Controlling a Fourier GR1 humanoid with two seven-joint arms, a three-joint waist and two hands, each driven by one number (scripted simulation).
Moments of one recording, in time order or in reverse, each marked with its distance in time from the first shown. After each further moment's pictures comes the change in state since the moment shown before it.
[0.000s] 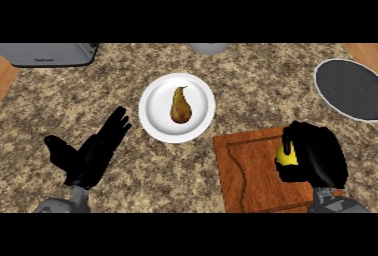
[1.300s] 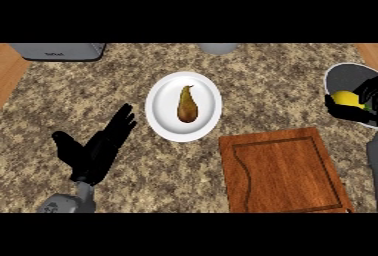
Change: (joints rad) left arm -0.026 -0.046 0.018 0.005 -0.044 -0.036 0.029; right arm -0.372 -0.153 -0.602 0.680 -0.482 -0.435 -0.425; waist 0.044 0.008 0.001
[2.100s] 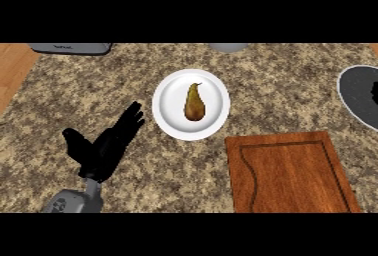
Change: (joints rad) left arm -0.030 -0.028 -0.018 0.012 -0.019 -0.023 0.004; right arm -0.246 -0.248 -0.253 0.646 -0.118 -0.294 -0.347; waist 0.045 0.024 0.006
